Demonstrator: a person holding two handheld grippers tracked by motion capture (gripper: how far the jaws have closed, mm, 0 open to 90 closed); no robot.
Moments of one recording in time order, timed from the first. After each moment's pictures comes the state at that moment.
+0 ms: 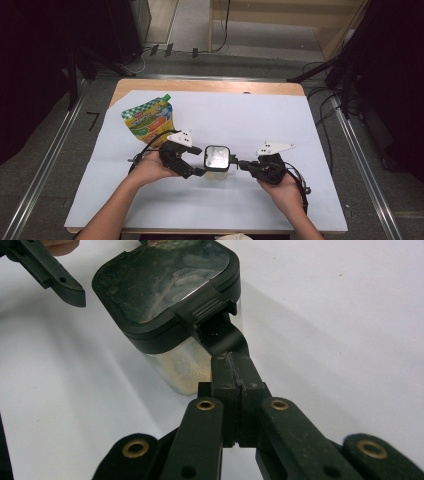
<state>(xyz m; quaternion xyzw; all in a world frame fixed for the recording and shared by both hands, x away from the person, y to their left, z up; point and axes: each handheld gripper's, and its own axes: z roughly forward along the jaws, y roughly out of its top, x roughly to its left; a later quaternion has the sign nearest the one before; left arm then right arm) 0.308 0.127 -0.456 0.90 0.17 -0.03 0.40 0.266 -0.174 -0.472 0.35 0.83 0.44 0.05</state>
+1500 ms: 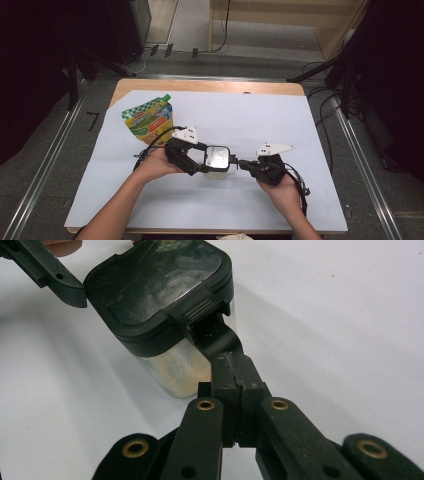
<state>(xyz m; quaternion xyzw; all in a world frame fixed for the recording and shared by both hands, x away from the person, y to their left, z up) 0.313 0.116 -0.452 0.90 0.15 -0.02 0.41 0.264 -0.173 -0.474 0.36 0.82 0.44 0.06</state>
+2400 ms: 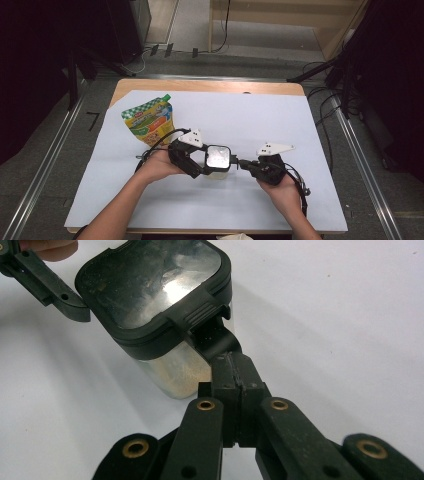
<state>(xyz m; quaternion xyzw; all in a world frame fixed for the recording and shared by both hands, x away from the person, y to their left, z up) 0.308 0.106 -0.452 0.91 0.14 0.00 0.39 0.264 -0.174 -0.474 0.36 0.82 0.44 0.06</state>
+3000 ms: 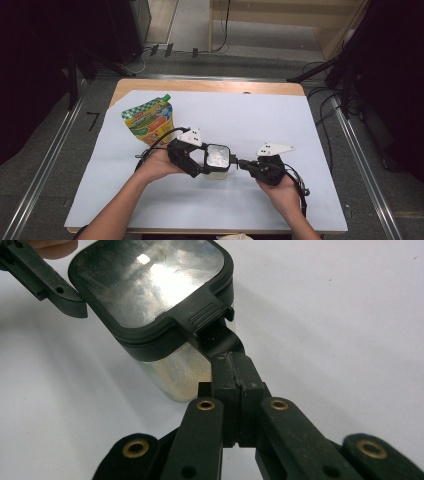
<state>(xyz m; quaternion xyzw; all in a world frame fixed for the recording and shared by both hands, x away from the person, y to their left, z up) 0.308 0.107 -0.445 0.91 0.14 0.01 0.39 0.263 -0.172 -0.474 0.36 0.82 0.45 0.07</state>
